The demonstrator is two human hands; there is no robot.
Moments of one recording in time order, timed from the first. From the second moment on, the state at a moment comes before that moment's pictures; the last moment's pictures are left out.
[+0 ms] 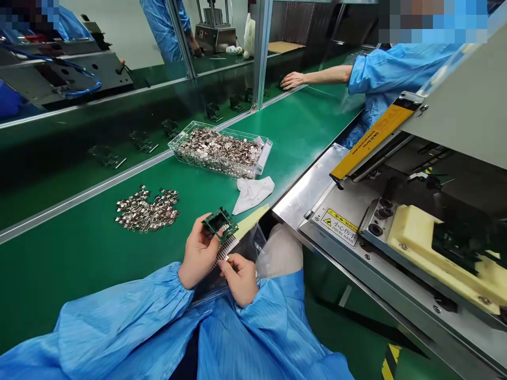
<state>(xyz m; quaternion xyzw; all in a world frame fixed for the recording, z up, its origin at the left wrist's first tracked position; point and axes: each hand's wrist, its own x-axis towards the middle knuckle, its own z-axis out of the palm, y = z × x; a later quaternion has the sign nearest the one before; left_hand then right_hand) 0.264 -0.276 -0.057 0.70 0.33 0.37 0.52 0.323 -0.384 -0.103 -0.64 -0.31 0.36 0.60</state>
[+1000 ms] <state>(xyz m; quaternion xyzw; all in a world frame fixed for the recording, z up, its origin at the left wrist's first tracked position) 0.263 -0.281 -0.056 0.62 0.27 0.40 0.61 0.363 -0.409 -0.063 -0.74 -0.42 0.19 0.50</state>
